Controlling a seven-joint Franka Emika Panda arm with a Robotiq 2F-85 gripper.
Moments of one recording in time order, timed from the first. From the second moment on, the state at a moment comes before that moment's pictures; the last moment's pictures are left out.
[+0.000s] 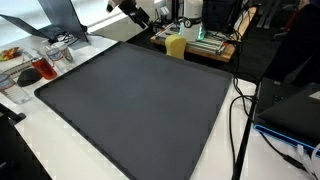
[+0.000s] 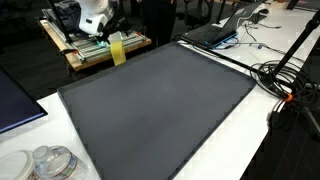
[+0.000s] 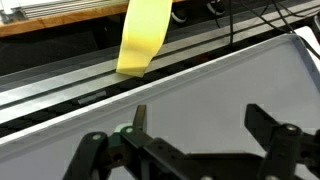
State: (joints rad) arm -0.21 0.03 -0.24 -2.33 0.22 1.75 -0.22
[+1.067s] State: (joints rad) arm -0.35 0.18 -0.32 -2.43 0.39 1.87 -0.31
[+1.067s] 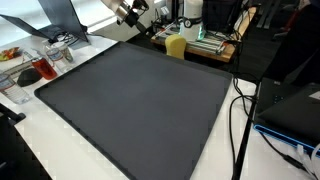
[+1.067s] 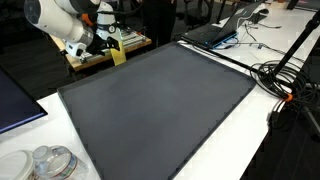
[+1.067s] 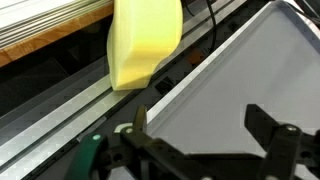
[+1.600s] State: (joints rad) arm -0.37 0.26 -0.34 -2.37 0.39 1.83 -0.09
